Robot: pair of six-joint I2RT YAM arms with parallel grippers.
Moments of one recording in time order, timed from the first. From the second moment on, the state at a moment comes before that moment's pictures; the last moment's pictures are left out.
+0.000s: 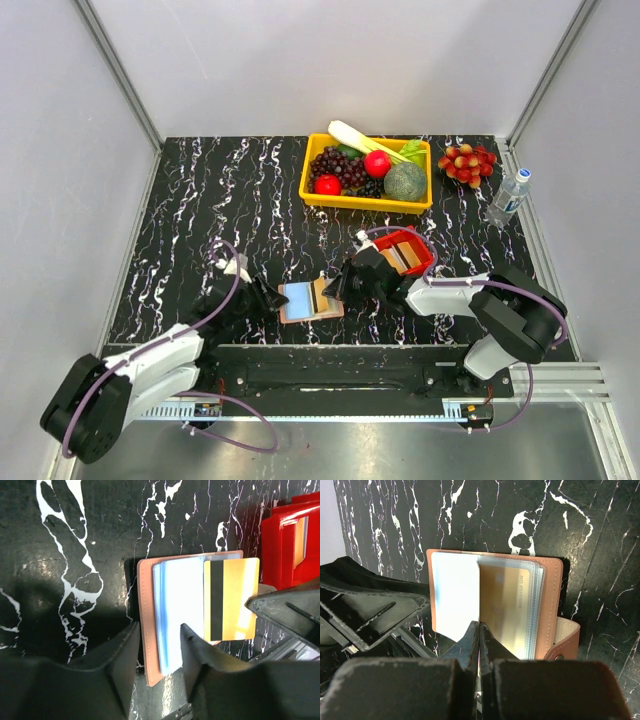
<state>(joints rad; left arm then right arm) -0.53 0.86 0.11 0.16 0.10 -0.92 0.87 1.56 0.60 0.34 -0.09 1.00</state>
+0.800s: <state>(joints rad) -0.53 1.03 0.12 0.25 0.13 -0.91 0.87 1.59 0.56 0.38 -0.06 1.01</state>
